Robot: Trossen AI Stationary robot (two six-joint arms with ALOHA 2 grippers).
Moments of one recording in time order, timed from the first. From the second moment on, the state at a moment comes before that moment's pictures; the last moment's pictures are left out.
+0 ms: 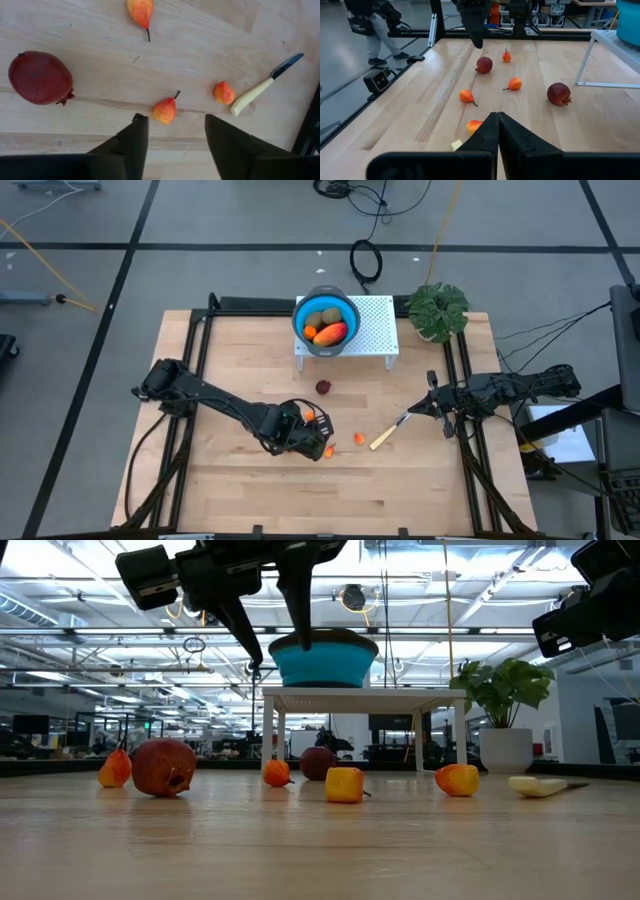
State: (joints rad) left arm -0.35 1.88 1.55 -0.86 -0.27 -2.15; right arm 0.22 0.12 0.23 -0.35 0.02 0.06
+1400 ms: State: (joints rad) left arm -0.35 1.88 1.55 -0.96 -0.20 -2.19; right arm 0.22 0.12 0.23 -0.35 0.02 0.06
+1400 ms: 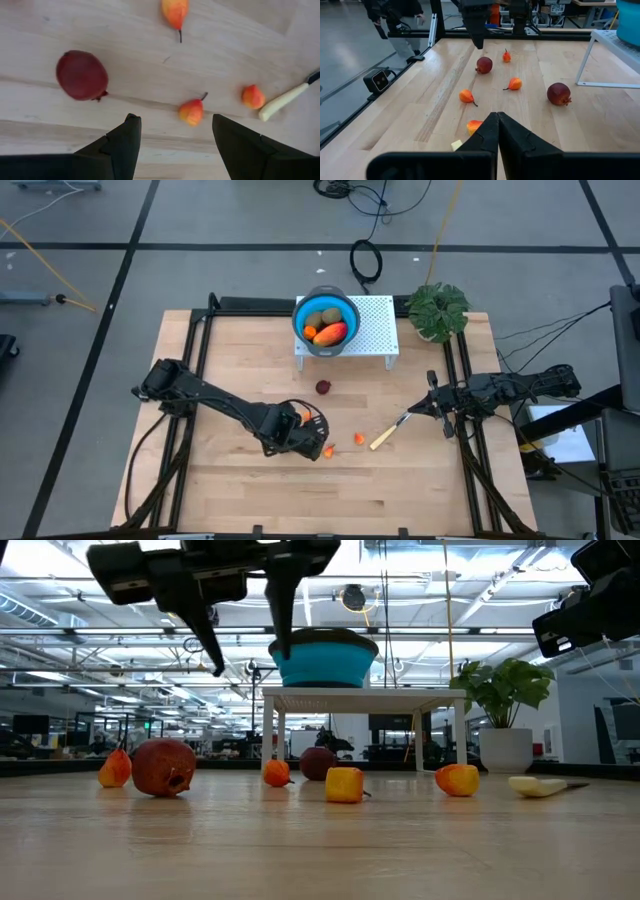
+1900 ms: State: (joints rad) left arm -0.35 1.89 1.55 -1.06 -0.15 -2.24; right arm 0.22 0.12 0.23 -0.35 0.02 0.06
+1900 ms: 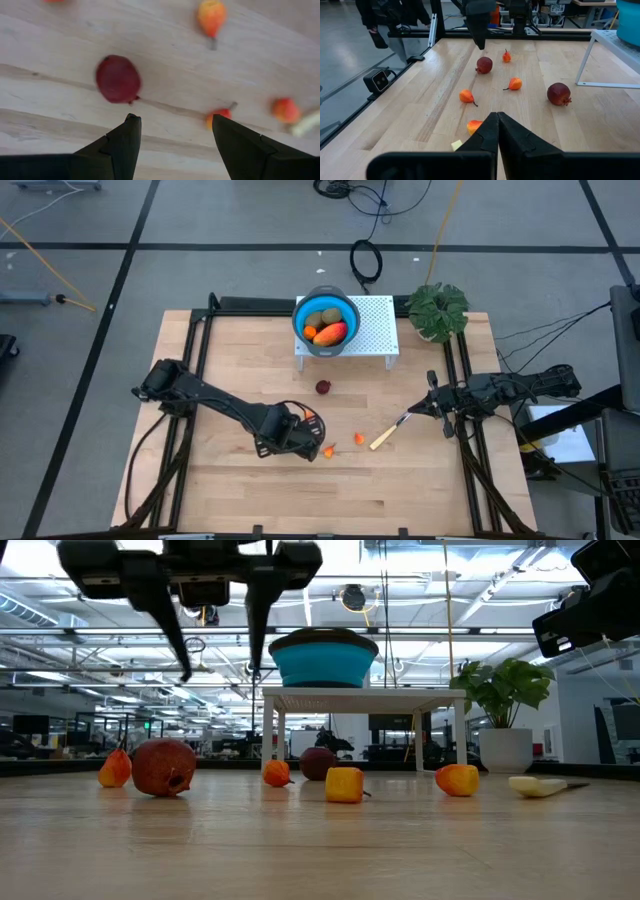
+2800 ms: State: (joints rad) left arm -0.35 2.00 1.55 -1.18 -0.02 -2.34; right arm 0.22 0.12 0.23 -0.35 0.02 0.06
